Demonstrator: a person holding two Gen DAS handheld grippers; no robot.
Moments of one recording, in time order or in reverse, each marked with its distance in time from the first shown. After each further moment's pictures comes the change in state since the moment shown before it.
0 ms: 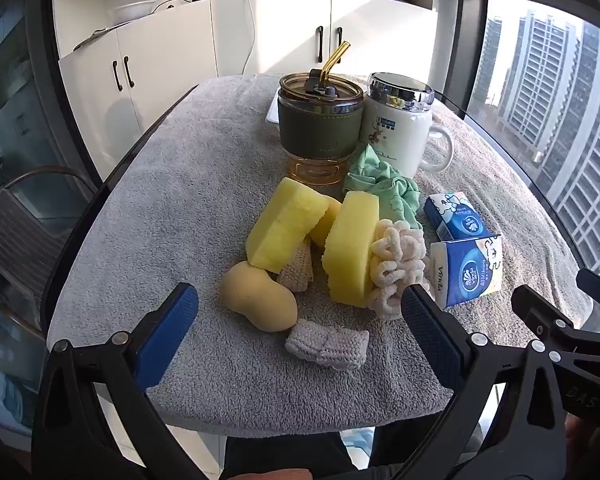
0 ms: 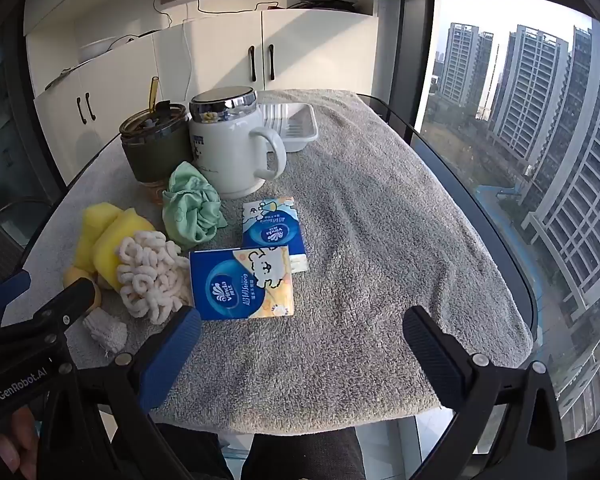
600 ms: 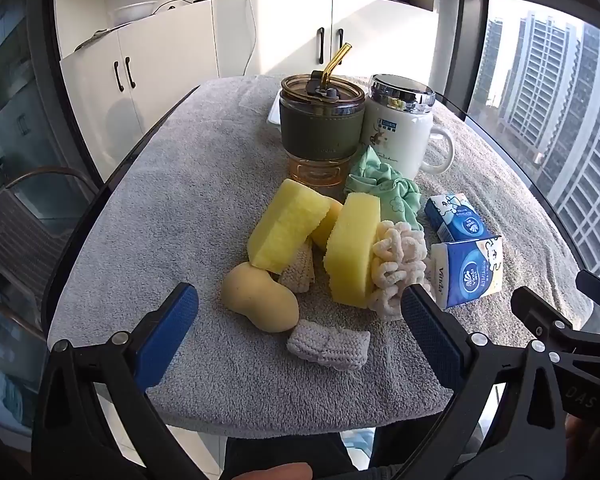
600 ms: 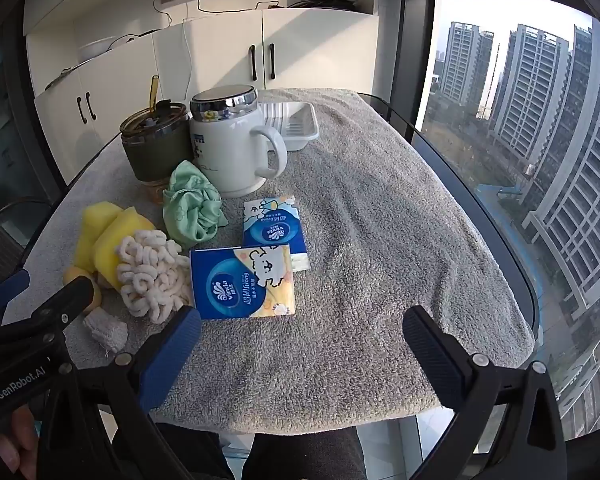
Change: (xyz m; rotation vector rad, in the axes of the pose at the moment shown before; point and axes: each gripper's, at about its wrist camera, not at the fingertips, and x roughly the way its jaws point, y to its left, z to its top) left arm -0.003 0.003 0.000 -0.003 -0.007 -0.001; right arm 0.000 0.001 0.000 -0.004 0.011 -0.006
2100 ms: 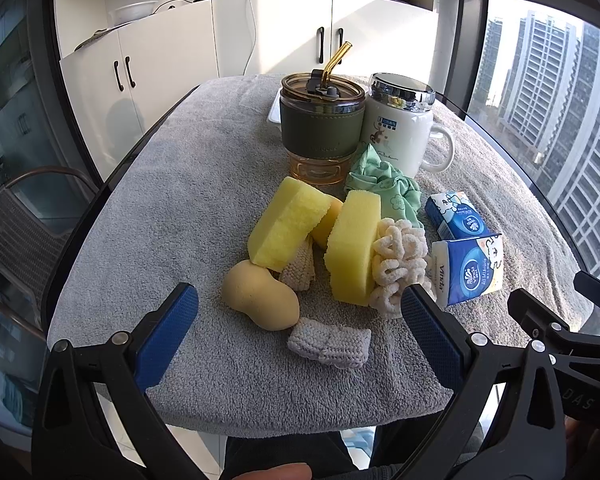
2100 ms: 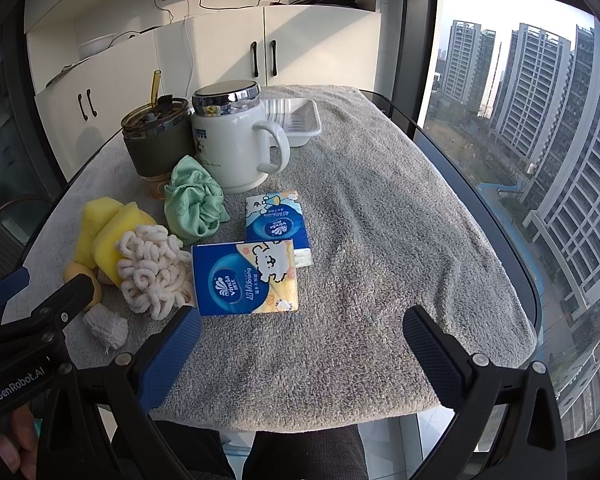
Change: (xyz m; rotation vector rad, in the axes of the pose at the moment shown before) left arm 0.002 -0.001 -0.001 0.002 0.001 0.003; right arm 0.000 0.002 -0.002 -0.002 0.006 0.003
